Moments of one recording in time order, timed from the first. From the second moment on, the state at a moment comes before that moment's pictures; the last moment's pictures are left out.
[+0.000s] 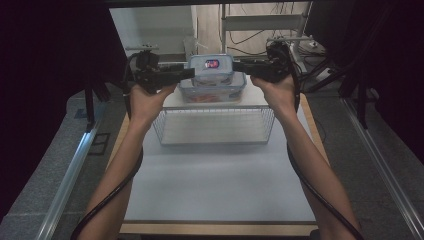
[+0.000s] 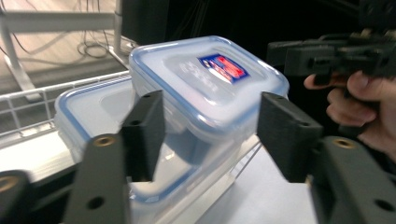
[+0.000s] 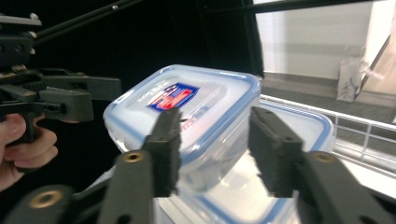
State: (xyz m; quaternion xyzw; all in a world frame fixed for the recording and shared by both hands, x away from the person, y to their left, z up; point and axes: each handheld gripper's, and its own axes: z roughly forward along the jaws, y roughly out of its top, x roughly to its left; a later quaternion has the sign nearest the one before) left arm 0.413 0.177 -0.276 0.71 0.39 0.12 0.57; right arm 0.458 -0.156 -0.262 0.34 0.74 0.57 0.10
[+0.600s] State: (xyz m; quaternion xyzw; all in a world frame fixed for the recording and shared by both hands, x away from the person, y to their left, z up) left arm 0.411 0.155 -0.292 0.76 0.37 0.16 0.52; right arm 0.443 -0.138 -0.288 0.31 0.78 0.53 0.10
